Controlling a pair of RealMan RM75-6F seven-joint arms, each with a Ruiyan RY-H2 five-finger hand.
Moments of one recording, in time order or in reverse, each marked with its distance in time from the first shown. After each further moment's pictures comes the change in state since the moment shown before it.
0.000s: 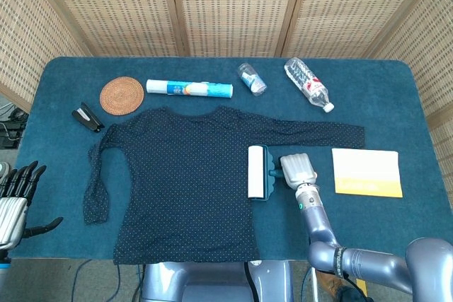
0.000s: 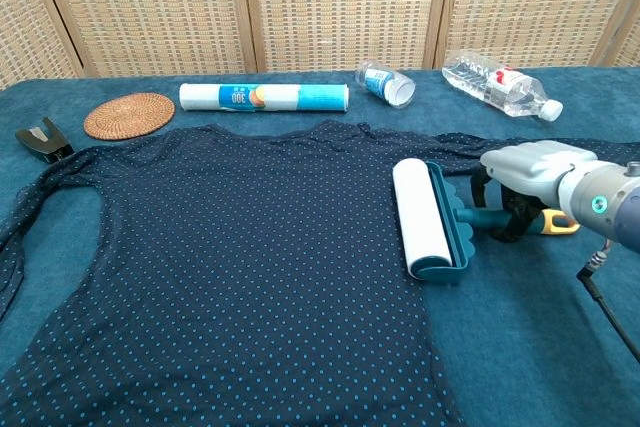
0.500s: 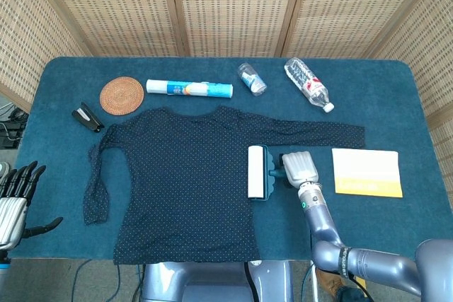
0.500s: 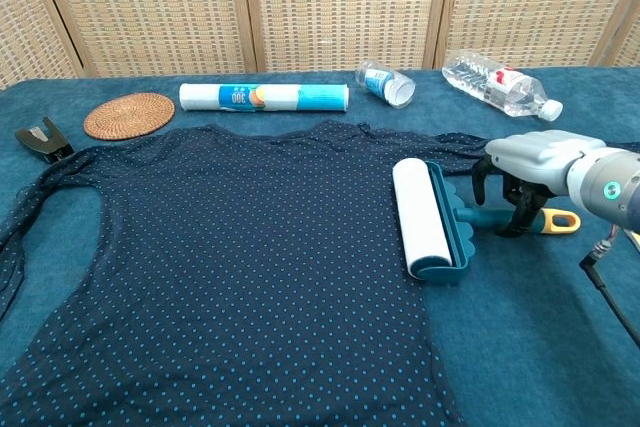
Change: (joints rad) left arm 0.002 0.002 -0.001 -0.001 0.003 0.004 -0.002; right arm -0.012 0.045 0.023 -0.048 -0.010 -0.012 0.005
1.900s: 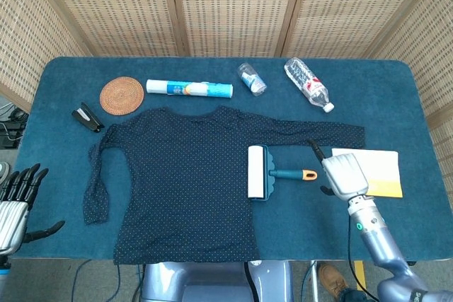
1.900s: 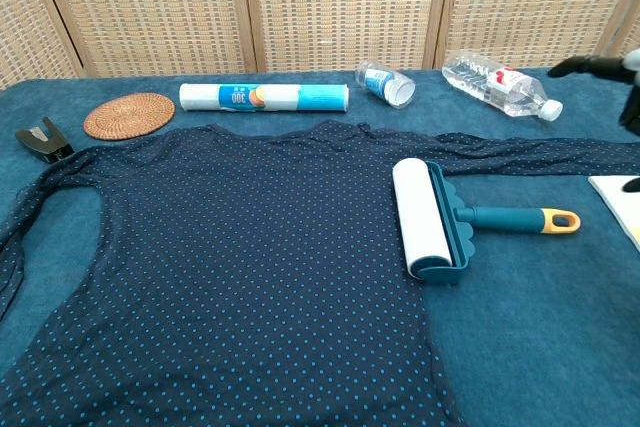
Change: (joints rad) left arm 0.015 0.005 0.012 -0.012 0.046 0.029 -0.004; right arm -0.312 0.384 0.037 -0.289 -0.552 0.033 0.239
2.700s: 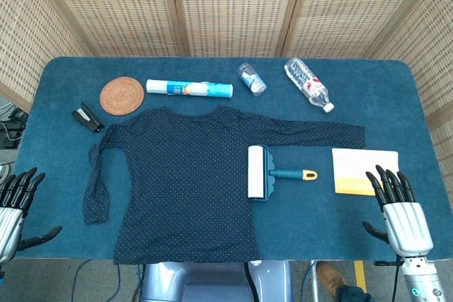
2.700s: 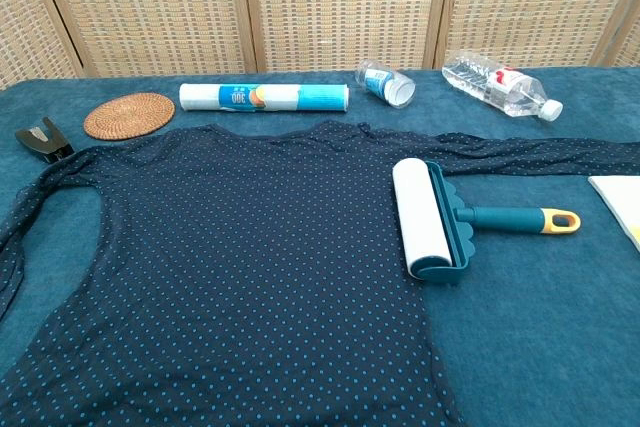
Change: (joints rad) left arm 0.029 0.029 0.029 -0.005 0.081 0.072 -0.035; right arm -0.385 0.082 -0.184 0.049 -0.392 0.474 0.334
